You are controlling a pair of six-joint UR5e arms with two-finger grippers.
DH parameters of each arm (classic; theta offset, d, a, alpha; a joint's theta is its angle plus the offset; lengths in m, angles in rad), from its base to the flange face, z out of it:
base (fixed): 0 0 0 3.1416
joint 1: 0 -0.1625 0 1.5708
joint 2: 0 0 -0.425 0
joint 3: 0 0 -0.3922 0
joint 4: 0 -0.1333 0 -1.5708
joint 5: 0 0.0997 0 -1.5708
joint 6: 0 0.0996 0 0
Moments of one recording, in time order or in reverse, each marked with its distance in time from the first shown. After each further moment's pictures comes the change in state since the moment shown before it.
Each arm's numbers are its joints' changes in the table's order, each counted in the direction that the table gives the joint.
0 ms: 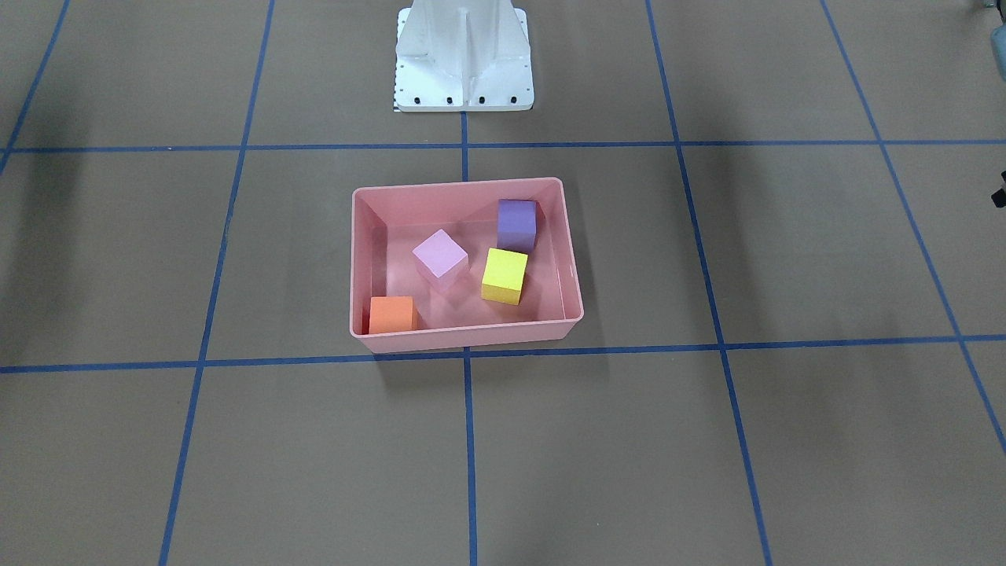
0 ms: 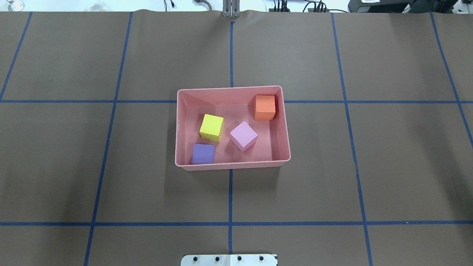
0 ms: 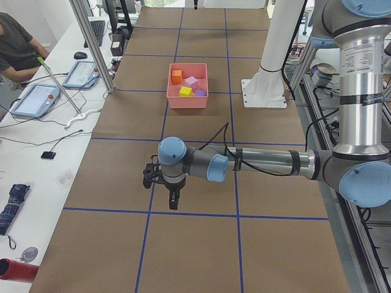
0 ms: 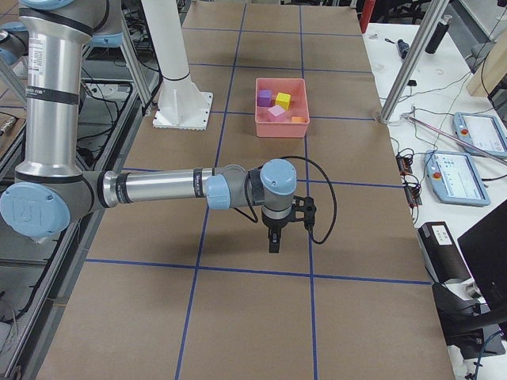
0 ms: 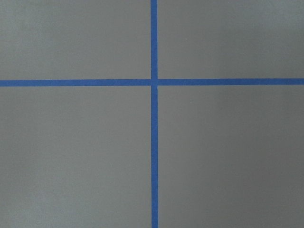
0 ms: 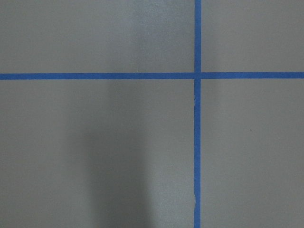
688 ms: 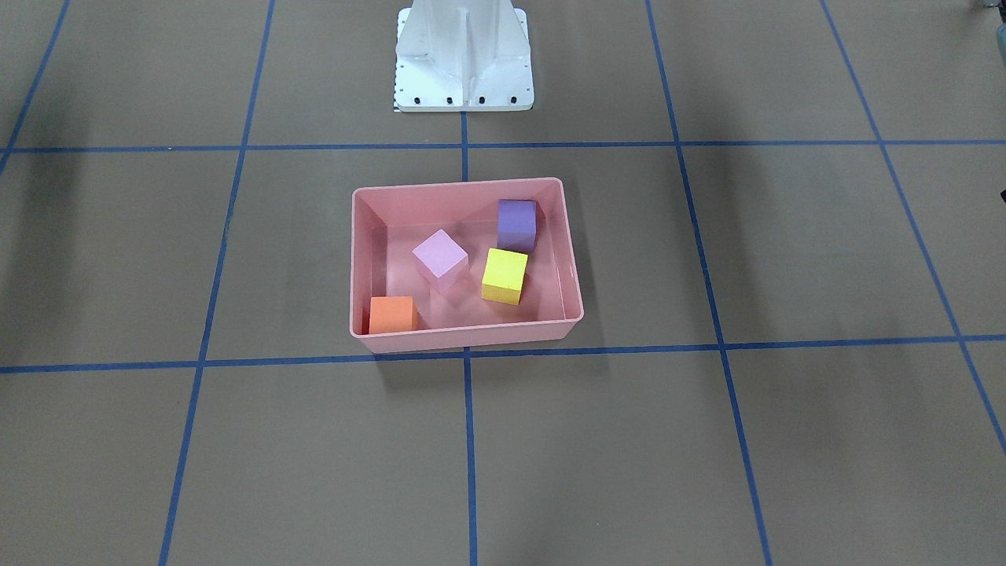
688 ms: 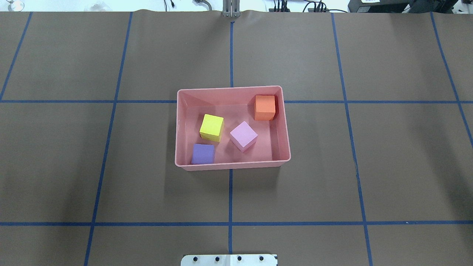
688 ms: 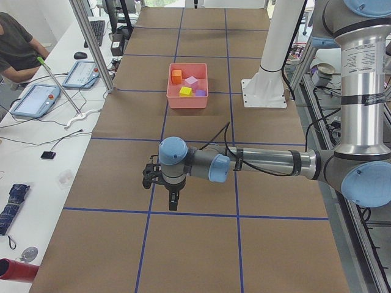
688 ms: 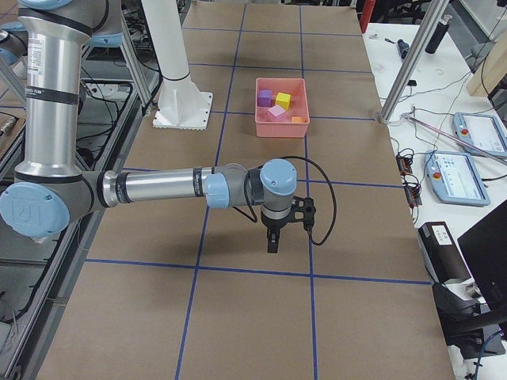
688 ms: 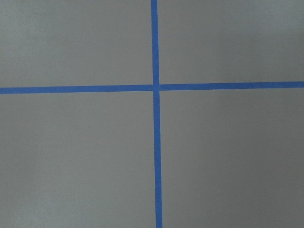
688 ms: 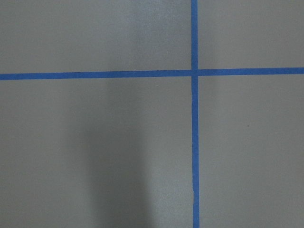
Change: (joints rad) left arm 0.021 -0.006 0.007 0.003 0.007 0.007; right arm -0.021 -0.001 -0.009 0.022 0.002 -0.005
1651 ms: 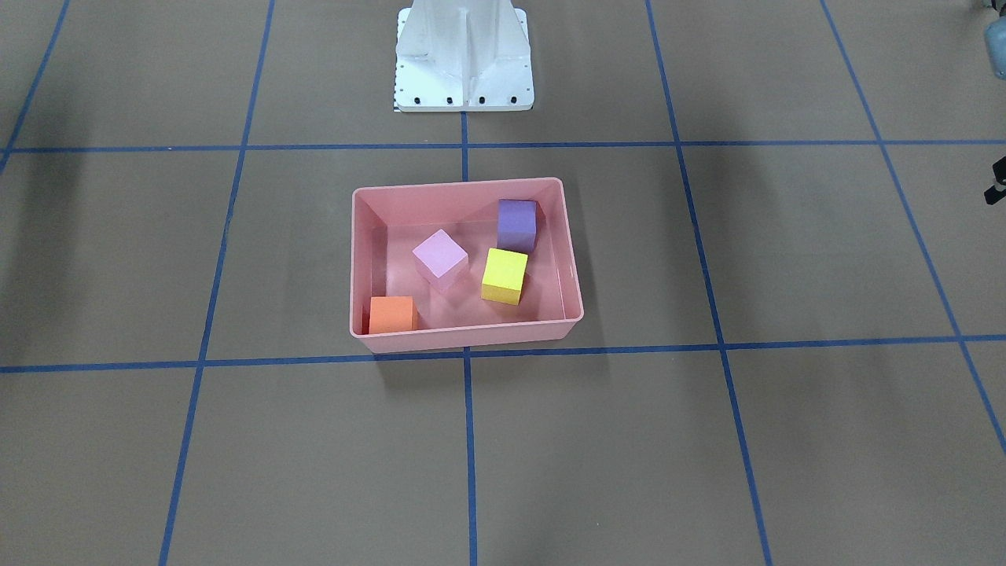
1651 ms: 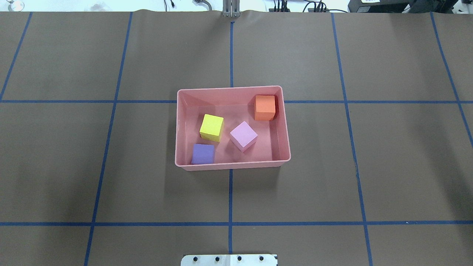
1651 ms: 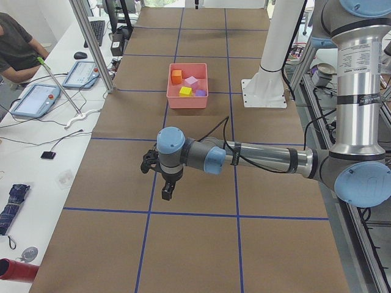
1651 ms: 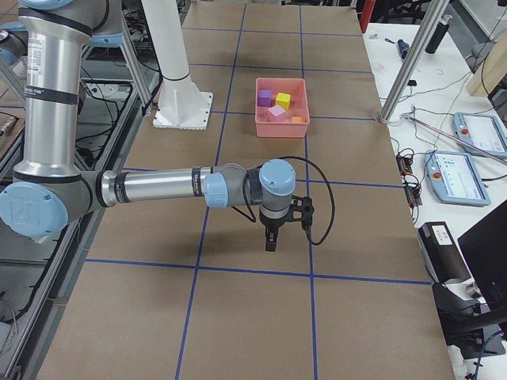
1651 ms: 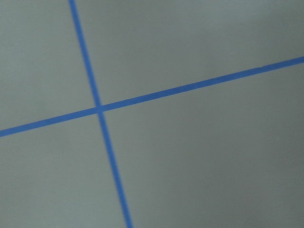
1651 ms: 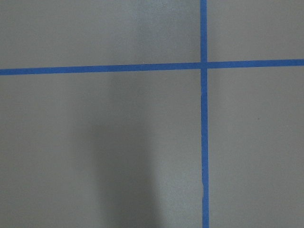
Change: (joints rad) left arm -0.025 0.015 0.017 0.000 0.003 0.186; right arm 0.001 0.006 -0.002 0.017 0.031 -0.005
